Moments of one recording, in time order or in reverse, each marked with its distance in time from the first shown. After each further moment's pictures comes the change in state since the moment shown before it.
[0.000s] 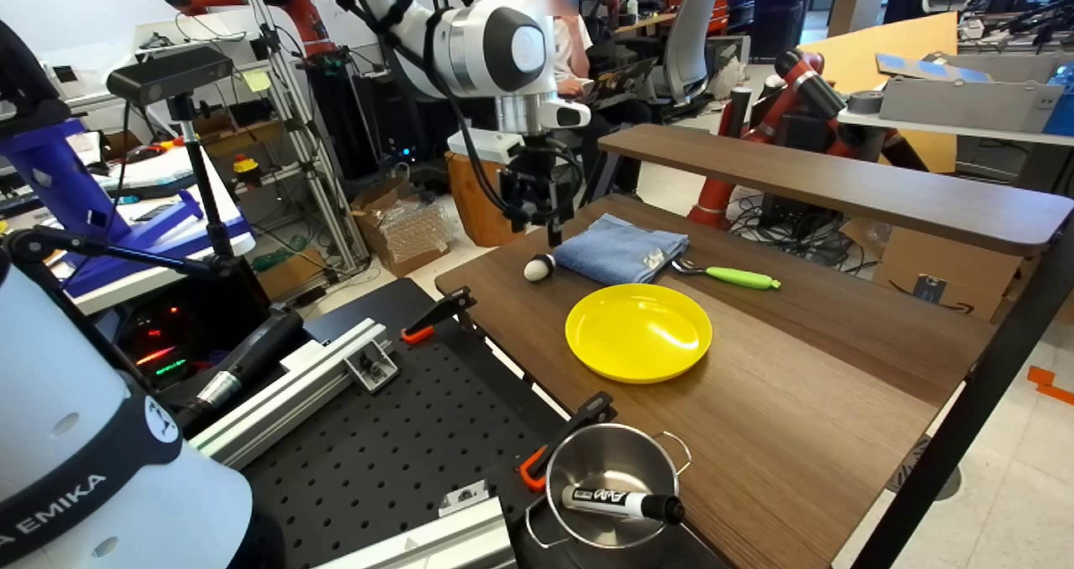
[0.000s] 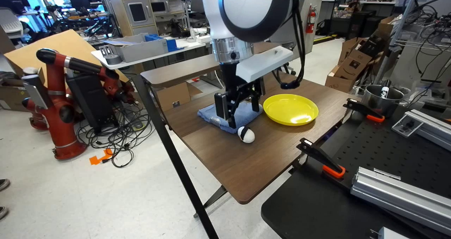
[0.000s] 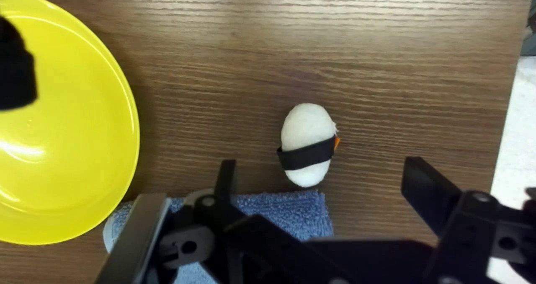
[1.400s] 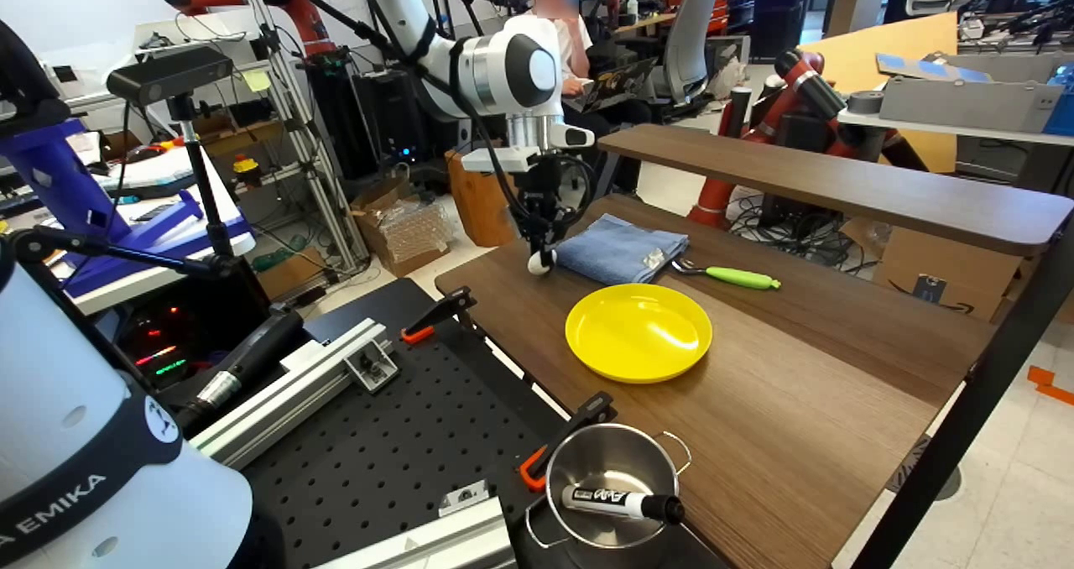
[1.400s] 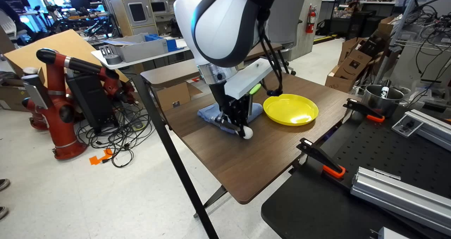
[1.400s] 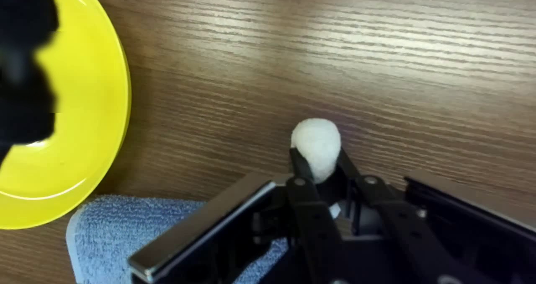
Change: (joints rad) arm 0.092 0.174 -0.060 0.216 -0.044 -0.196 -0.048
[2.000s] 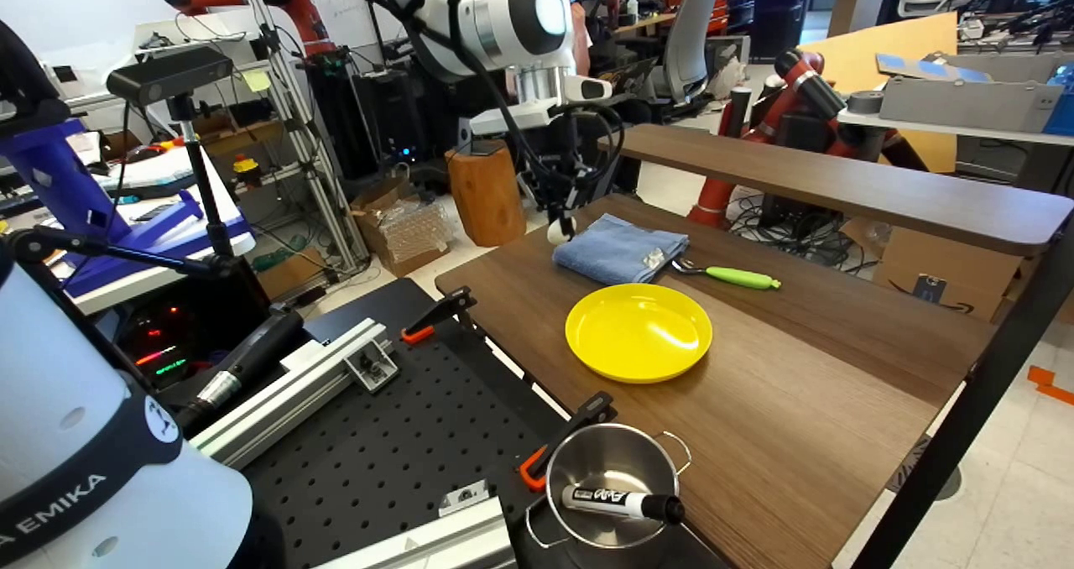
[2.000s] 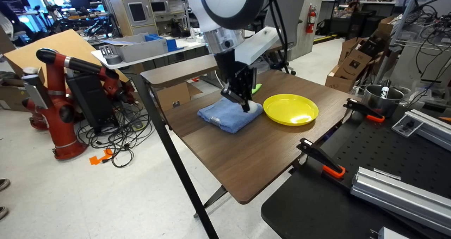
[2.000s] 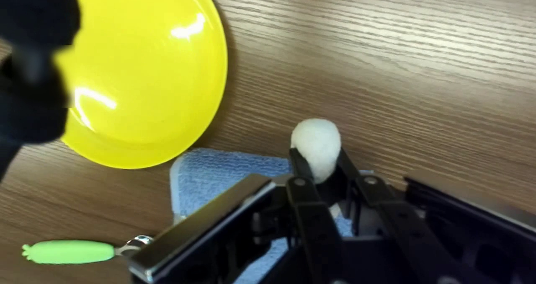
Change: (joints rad) arm -0.025 -0.151 -0.030 -0.065 -0.043 -0.036 -0.095
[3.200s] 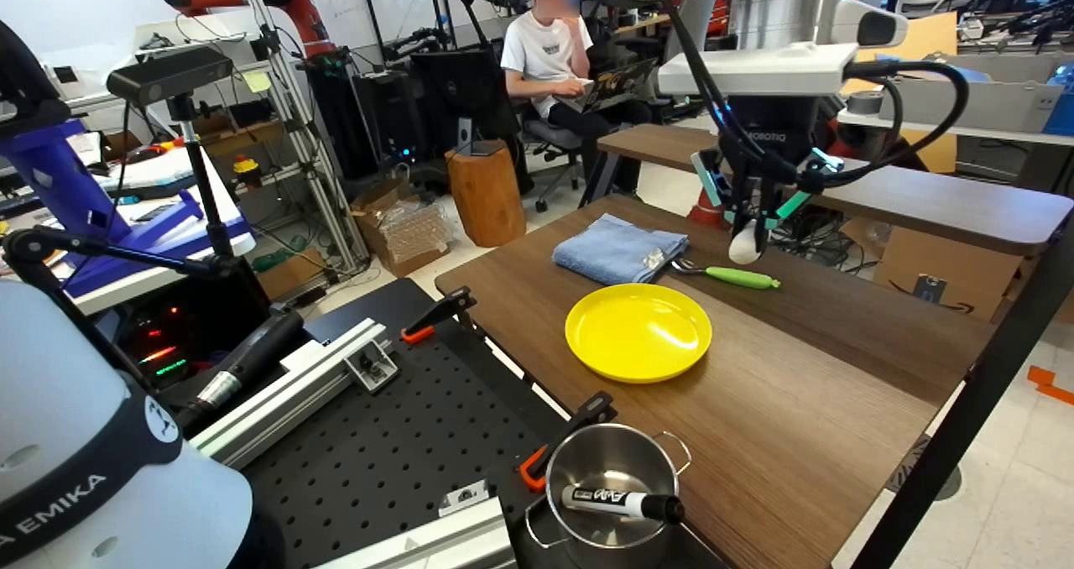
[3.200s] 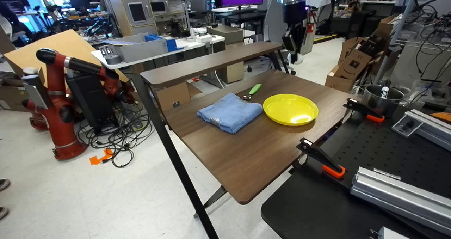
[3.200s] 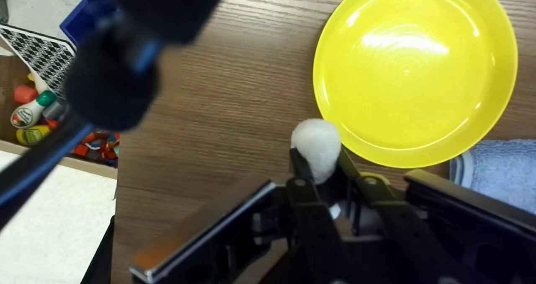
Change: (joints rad) arm -0.454 -0.095 -0.057 0.021 0.124 0.001 -0.504
